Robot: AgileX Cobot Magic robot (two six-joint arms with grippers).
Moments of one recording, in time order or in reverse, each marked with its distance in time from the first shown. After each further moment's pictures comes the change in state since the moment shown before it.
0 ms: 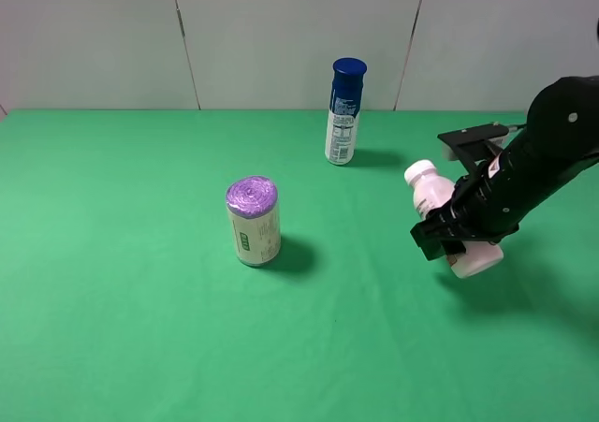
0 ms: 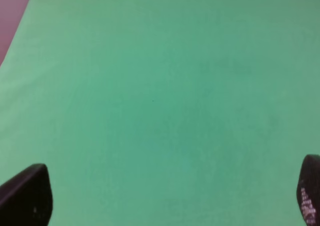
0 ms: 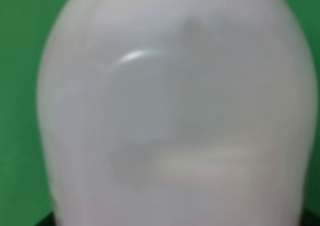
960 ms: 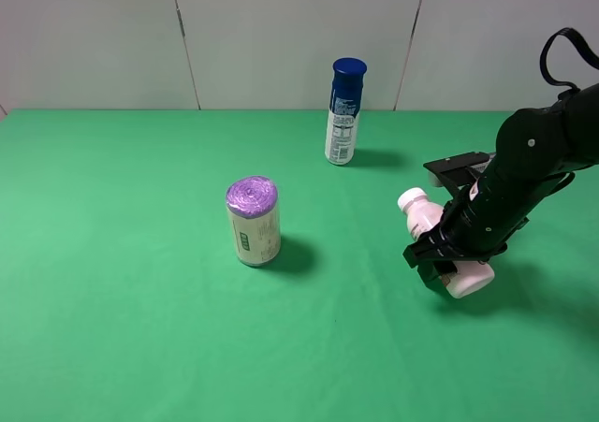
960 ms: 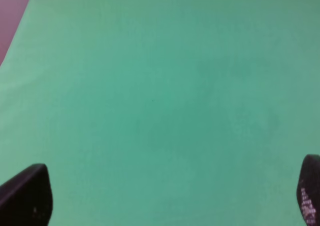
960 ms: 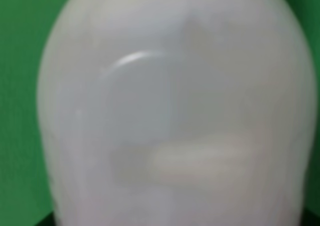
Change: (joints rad) left arm 0.000 0.000 0.000 0.000 0.000 0.000; right arm 0.000 0.128 -0.002 -0.008 -0.032 0.000
